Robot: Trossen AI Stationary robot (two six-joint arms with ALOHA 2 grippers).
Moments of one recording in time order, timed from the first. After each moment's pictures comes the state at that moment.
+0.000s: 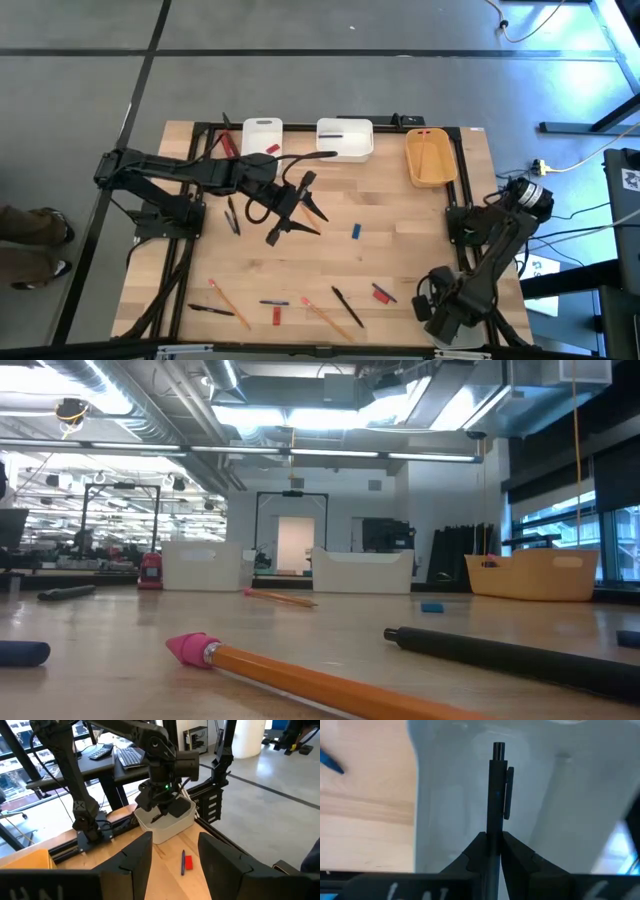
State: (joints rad) left arm -0.06 1.36 1.22 -0.11 0.36 0.26; right arm 1.00 1.67 1.16 -1.09 -0.19 2.35
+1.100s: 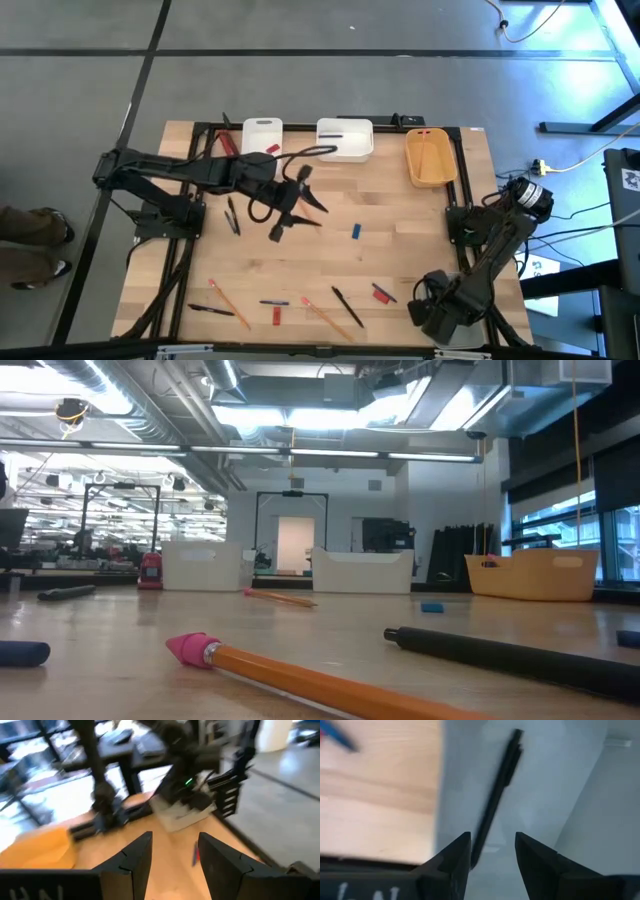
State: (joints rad) left arm -0.06 1.34 1.24 -0.20 0.22 0.22; right arm 0.99 1.67 1.11 -0.94 -0.18 2.33
